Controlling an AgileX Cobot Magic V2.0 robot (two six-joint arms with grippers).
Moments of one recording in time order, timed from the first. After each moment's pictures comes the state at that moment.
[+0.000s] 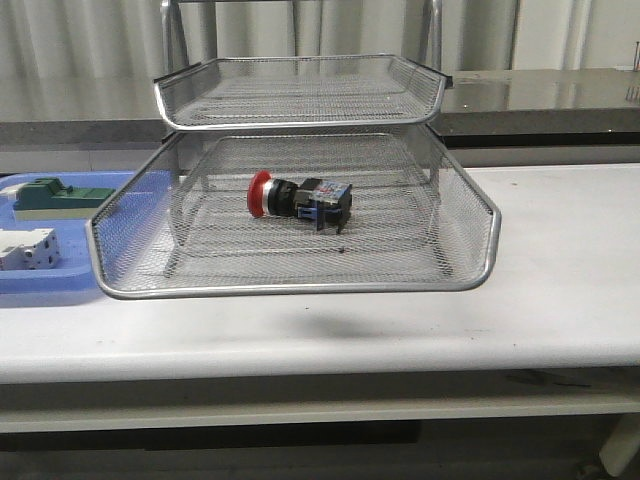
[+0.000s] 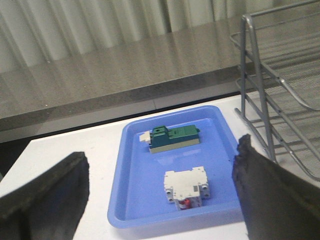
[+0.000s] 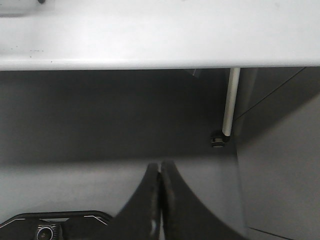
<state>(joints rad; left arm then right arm) 0.07 0.46 -0.38 -0.39 0.13 0.53 0.10 0.51 -0.80 -0.11 1.21 0.11</state>
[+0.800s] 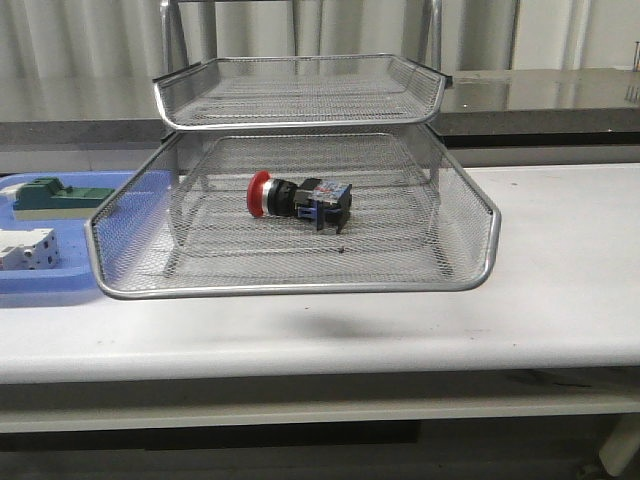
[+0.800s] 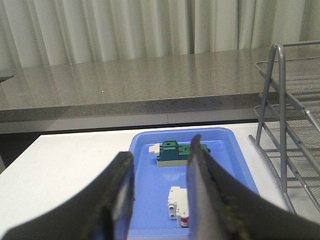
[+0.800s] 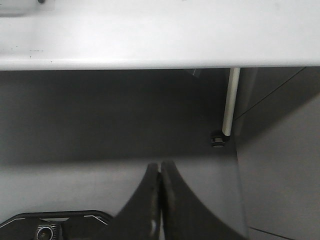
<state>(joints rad) 0.07 0.45 -0.31 -0.52 -0.02 0.53 0.10 0.51 -0.80 -0.11 1.21 0.11</state>
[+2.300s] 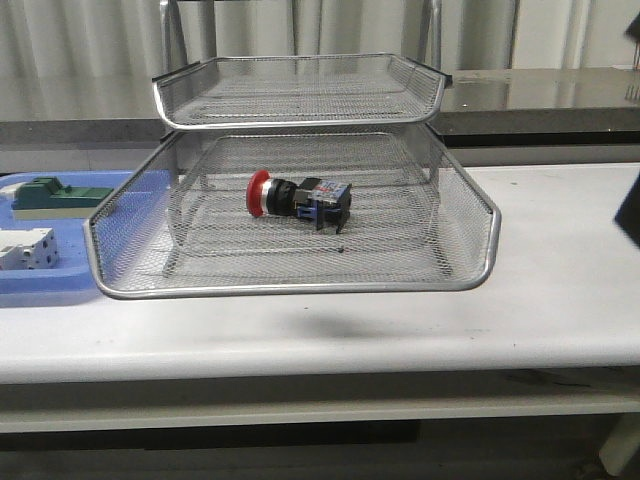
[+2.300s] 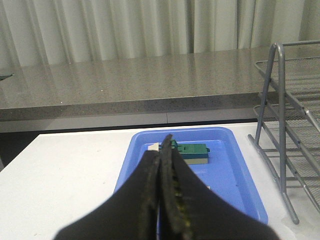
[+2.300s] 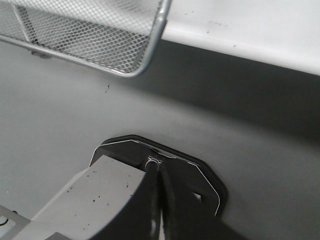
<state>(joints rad) 0.07 0.45 -0.31 -0.52 -0.02 0.53 0.33 1.16 -0.80 0.38 0.84 -0.13</state>
